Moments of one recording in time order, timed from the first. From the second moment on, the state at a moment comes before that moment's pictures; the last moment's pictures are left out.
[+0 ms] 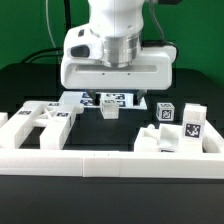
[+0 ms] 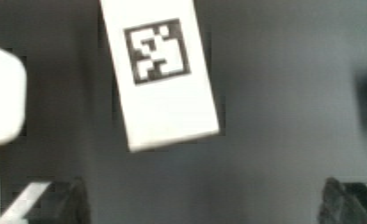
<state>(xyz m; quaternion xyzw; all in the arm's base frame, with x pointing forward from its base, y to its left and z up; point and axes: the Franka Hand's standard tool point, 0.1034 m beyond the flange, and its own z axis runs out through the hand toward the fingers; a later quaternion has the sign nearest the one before) 0.466 -0.004 0.034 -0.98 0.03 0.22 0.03</state>
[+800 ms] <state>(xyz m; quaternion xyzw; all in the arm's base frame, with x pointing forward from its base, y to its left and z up) 0.456 -0.007 0.021 -0.94 -0.03 0.33 -0.02</state>
